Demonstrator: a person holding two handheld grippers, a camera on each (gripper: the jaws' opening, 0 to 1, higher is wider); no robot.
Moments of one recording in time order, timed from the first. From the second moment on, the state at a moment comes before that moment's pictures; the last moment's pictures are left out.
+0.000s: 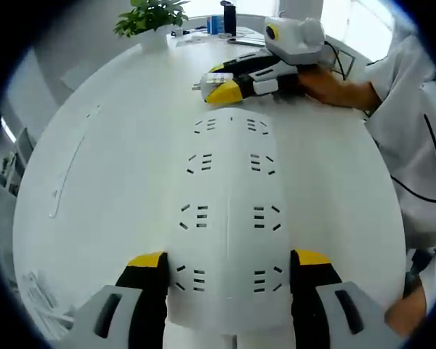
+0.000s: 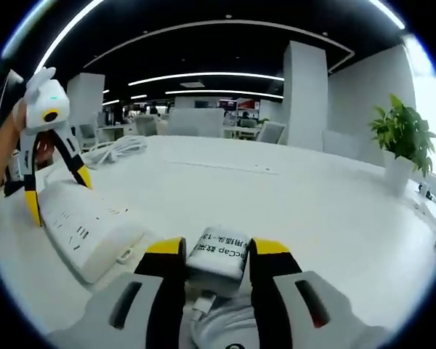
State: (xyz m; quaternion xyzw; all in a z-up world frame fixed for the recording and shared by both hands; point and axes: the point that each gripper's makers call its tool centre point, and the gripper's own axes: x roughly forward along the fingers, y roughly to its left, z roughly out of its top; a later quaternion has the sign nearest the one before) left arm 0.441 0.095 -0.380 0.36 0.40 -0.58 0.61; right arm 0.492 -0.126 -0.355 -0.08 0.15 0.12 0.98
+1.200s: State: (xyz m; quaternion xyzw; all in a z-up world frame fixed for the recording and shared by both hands) left arm 0.447 0.098 -0.379 0.36 0.40 -0.58 0.61; right arm 0.487 -0.134 -0.344 -0.03 0.14 0.28 0.95
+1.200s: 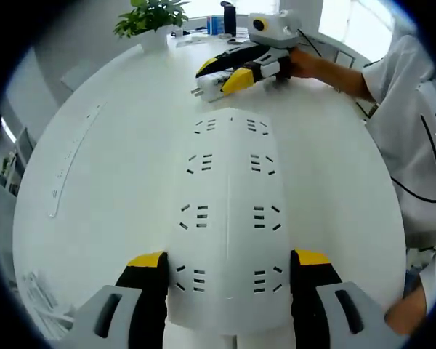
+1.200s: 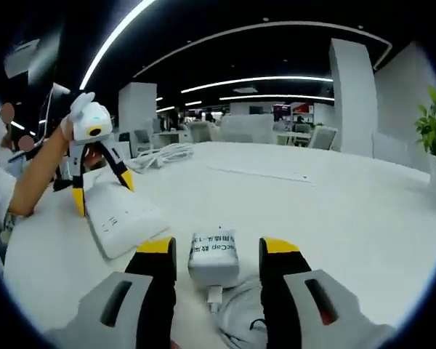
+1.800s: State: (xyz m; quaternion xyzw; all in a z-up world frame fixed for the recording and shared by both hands) left arm 0.445 0.096 -0.379 0.36 0.40 -0.58 0.61; right arm 0.492 -0.132 -0.356 -0.08 0.13 0.26 0.95
